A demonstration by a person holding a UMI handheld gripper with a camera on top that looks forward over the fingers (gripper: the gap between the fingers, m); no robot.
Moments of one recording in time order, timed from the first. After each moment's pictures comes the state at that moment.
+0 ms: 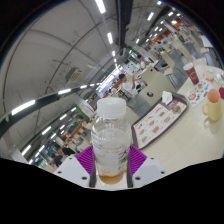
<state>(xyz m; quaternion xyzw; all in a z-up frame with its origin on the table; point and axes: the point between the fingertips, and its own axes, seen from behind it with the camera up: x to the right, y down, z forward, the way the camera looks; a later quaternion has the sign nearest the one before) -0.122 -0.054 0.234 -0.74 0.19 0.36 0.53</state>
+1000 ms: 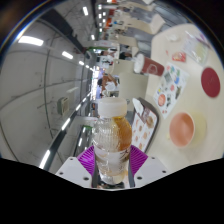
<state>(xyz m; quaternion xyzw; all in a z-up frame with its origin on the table) 0.158 -0.006 0.224 -0.64 0.39 0.53 0.39</state>
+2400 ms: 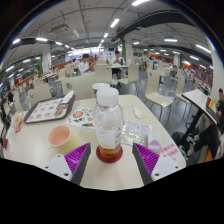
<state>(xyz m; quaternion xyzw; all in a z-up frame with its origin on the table) 0.404 -0.108 0.066 -0.89 0.09 -0.03 0.45</state>
